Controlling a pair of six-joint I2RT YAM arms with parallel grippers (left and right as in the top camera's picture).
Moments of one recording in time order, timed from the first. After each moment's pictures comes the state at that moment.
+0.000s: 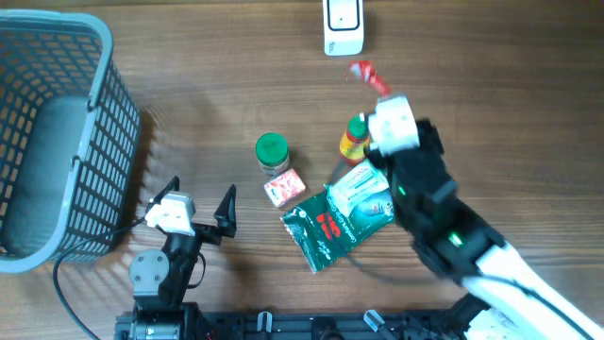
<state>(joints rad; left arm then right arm) 0.00 0.09 0.01 -0.05 0.22 -0.15 0.68 1.09 0.78 0.09 0.68 -0.34</state>
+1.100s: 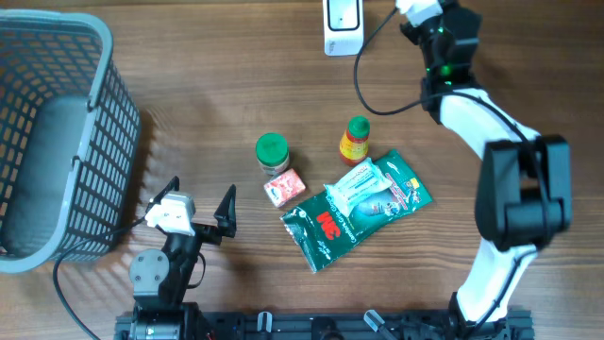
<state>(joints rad) 0.00 0.09 0.01 -0.05 0.22 -0.15 0.11 2.08 1.36 0.66 0.03 -0.74</state>
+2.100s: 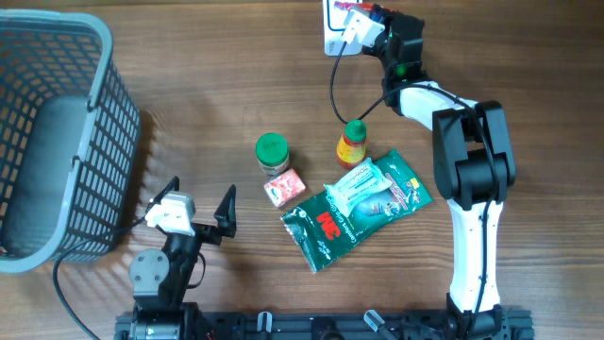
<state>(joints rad) 0.00 0.09 0.01 -0.05 0.22 -0.15 0.20 2.42 1.60 0.63 0.02 -1.13</state>
